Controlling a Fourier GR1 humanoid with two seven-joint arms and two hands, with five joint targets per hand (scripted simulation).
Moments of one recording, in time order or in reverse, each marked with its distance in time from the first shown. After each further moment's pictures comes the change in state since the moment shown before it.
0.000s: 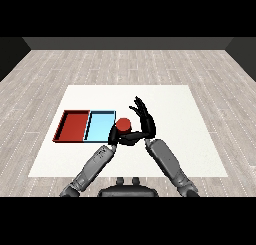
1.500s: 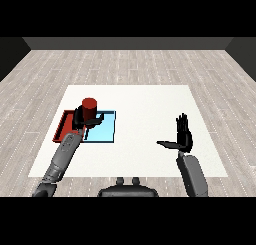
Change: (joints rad) left arm -0.066 0.340 0.319 -0.022 -0.169 -0.082 0.202; right arm 0.404 -0.170 -0.360 -0.020 -0.073 0.241 -0.135
